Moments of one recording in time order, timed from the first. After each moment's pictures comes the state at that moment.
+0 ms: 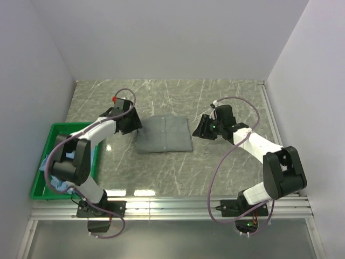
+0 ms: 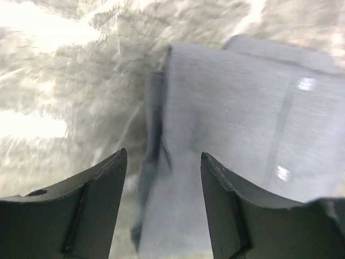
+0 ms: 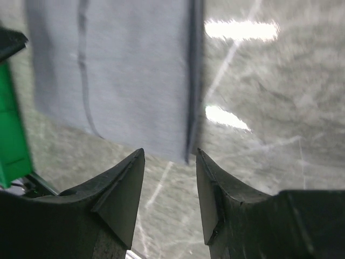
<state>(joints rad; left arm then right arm) -0.28 1.66 1.03 -0.31 -0.03 -0.62 0.32 1.47 0.85 -0.20 -0.34 0.54</state>
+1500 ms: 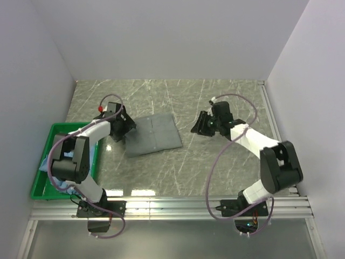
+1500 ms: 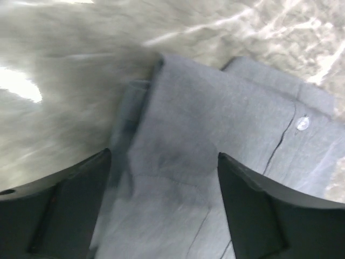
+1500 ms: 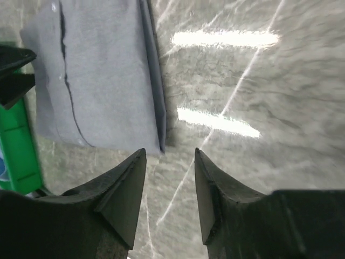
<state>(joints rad) -0.17 1.65 0.95 -0.29 -0.06 -0.88 0.34 1.54 0.91 -0.17 -0.33 0.59</state>
